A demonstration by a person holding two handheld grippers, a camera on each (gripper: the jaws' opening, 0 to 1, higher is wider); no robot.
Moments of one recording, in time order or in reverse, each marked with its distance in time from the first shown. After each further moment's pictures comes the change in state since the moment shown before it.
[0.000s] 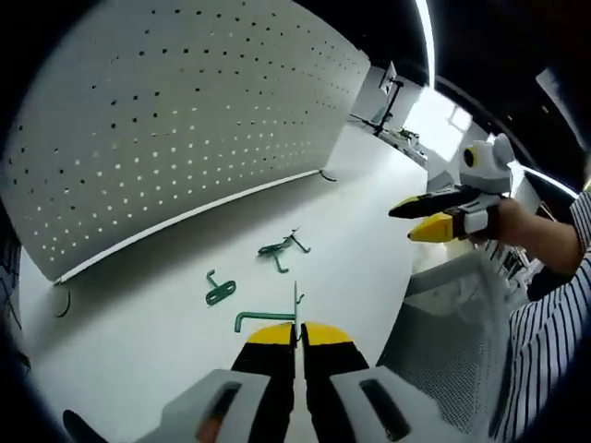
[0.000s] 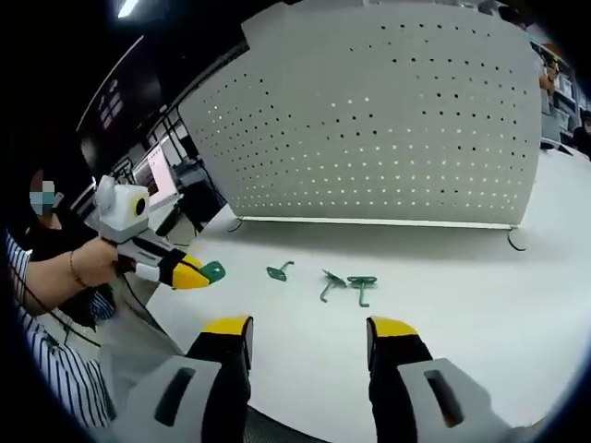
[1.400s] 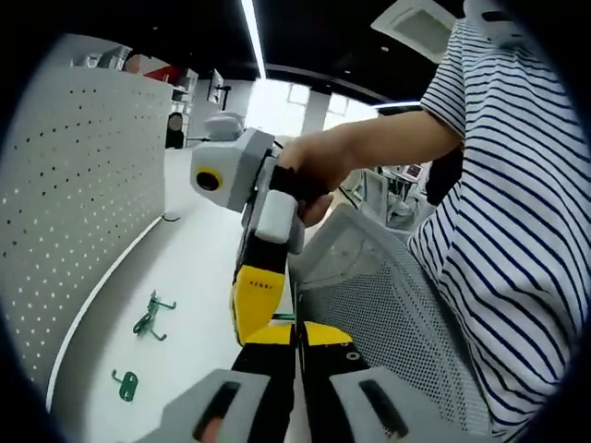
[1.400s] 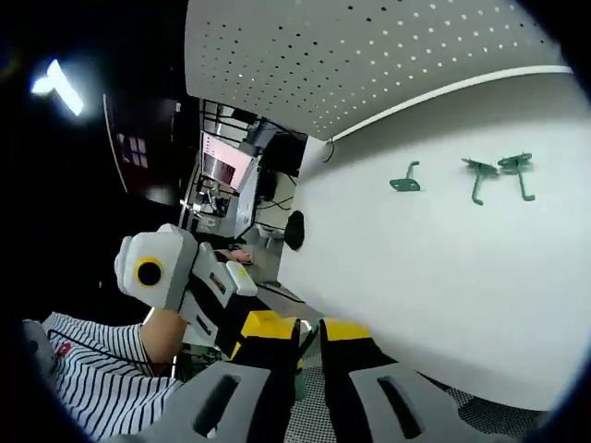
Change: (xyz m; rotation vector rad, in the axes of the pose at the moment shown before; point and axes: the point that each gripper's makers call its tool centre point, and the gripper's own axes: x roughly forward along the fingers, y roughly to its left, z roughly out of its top) left arm -0.011 -0.114 -0.009 0.547 -0.060 -0.540; right arm 0.031 0.113 -0.037 0.496 0.430 0.566
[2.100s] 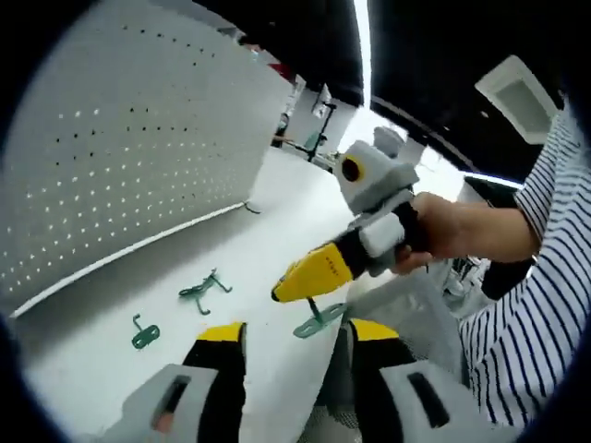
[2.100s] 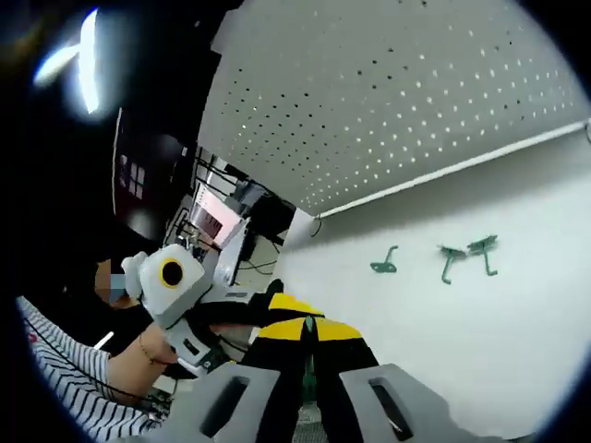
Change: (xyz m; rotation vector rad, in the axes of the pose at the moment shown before) left arm -0.022 0.076 0.010 -0.571 -0.200 0.373; right arm -0.029 0.007 0.065 -0.256 -0.449 -0.202
